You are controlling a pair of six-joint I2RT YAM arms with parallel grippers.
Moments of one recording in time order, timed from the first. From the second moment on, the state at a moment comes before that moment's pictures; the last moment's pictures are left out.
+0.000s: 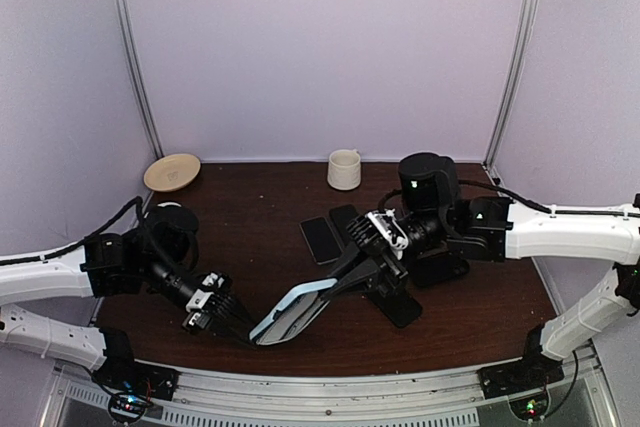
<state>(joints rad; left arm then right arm) -1.00 0.97 0.68 -0.34 0.88 0.75 1.05 1.39 1.05 0.02 -0.99 -0.47</state>
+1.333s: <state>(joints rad) -1.01 0.97 0.68 -0.42 1.00 0.84 1.10 1.47 1.08 0.12 -1.02 -0.40</state>
